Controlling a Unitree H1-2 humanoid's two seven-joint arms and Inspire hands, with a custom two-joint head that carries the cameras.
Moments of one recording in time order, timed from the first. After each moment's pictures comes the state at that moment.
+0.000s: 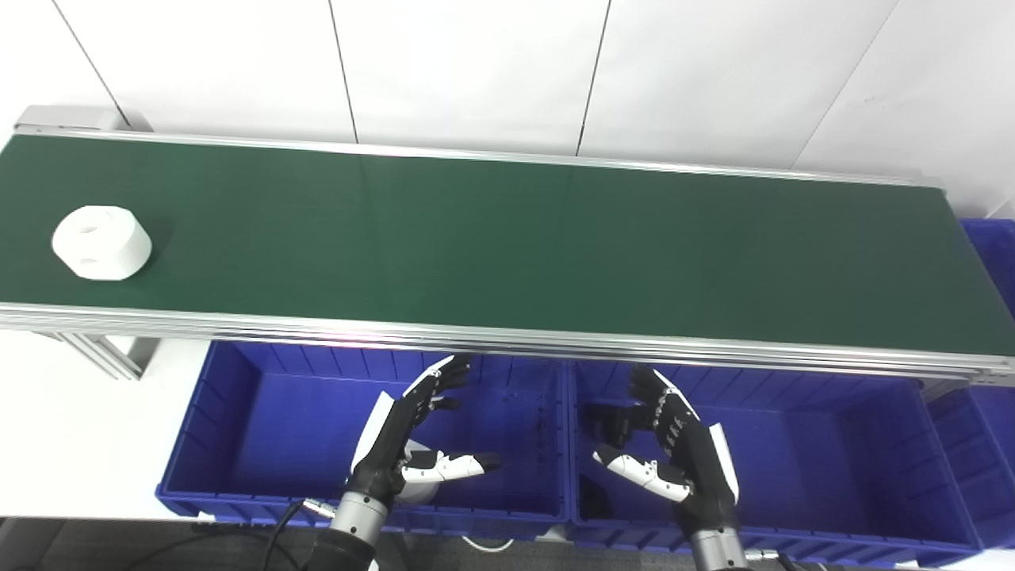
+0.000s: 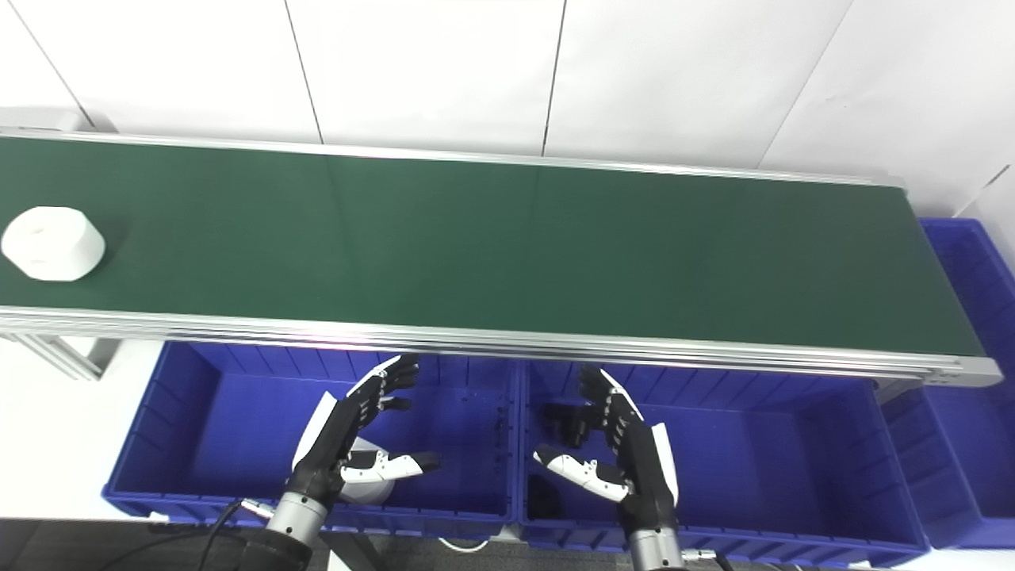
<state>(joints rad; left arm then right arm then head) 0.01 0.01 -0.37 0.43 0.22 -0.43 0.02 0.28 -0.04 0.01 0.21 0.02 -0.41 -0.02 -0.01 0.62</state>
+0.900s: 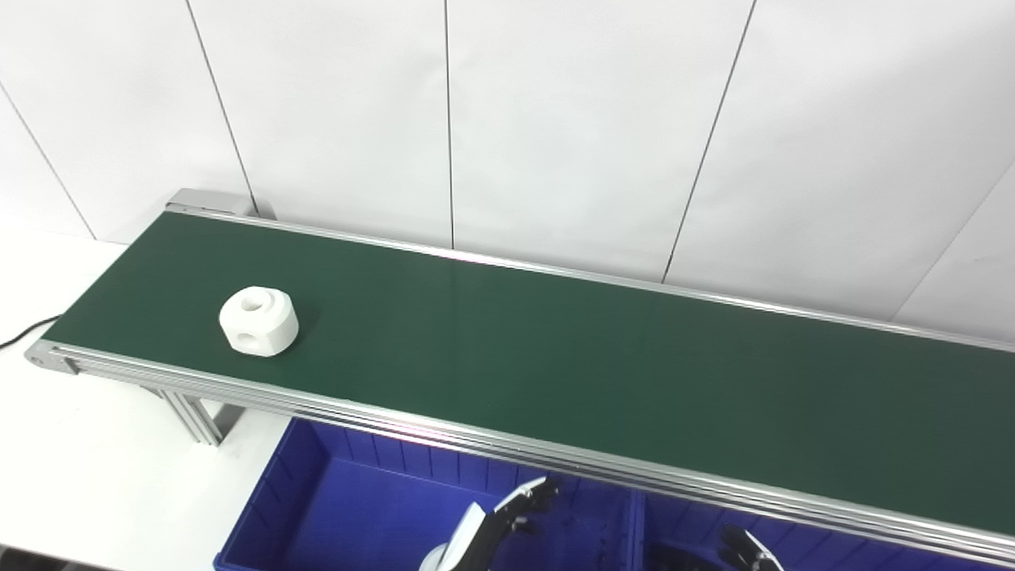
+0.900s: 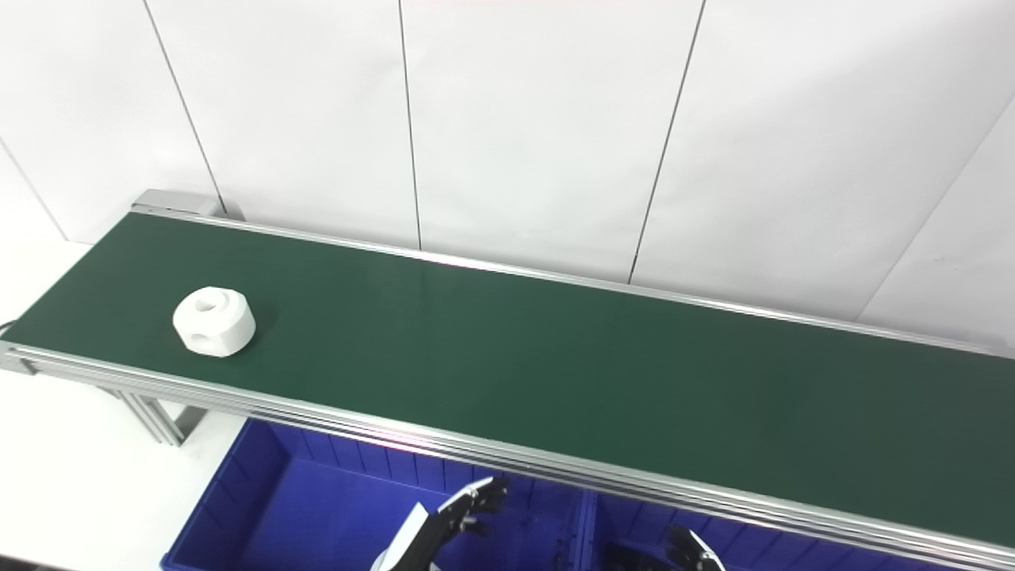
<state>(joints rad) -0.03 0.03 -0.53 0.47 0.26 -0.43 0.22 0.26 -0.07 -0.03 0.28 -0.02 -0.41 -0.02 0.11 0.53</state>
